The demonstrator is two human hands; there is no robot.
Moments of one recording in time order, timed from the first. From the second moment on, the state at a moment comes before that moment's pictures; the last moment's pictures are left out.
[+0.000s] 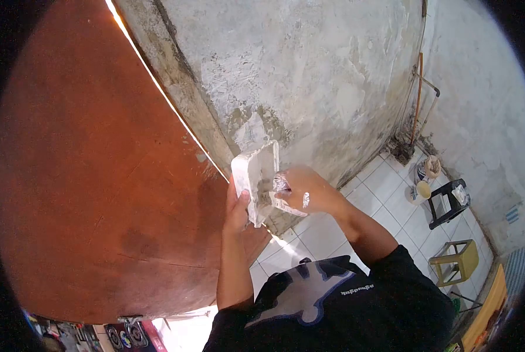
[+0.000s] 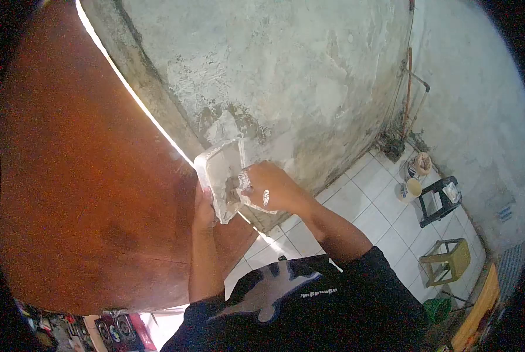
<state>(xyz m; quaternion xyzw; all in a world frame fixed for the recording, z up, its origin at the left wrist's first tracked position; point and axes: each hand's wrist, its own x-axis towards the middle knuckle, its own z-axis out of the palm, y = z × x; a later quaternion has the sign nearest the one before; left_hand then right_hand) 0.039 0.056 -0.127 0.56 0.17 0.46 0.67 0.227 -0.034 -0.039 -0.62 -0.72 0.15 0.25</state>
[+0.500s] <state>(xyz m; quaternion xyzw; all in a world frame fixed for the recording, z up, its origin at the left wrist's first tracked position) 0.028 0.048 -0.143 0.45 0.25 0.50 0.69 0.220 -0.019 -0.056 -0.48 -0.72 0.40 0.31</state>
